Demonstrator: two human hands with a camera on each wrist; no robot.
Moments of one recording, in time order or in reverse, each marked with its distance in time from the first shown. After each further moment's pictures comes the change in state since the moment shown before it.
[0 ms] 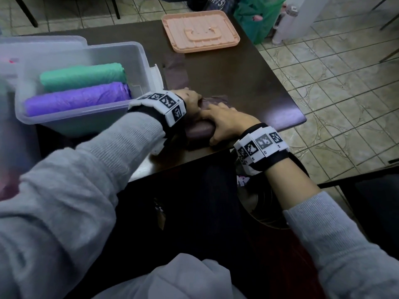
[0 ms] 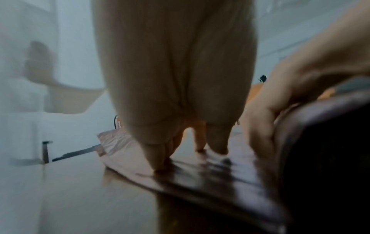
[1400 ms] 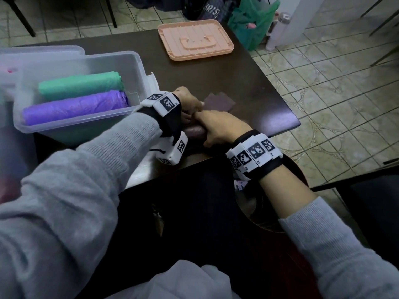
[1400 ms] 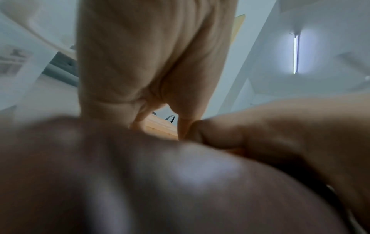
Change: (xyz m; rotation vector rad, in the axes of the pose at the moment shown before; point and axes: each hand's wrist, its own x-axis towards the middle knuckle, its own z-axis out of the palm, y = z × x) left_hand -0.012 0.013 -0.014 -0.827 0.009 -0.265; right_hand 0.001 -0.010 -0.002 0.004 0.122 -0.014
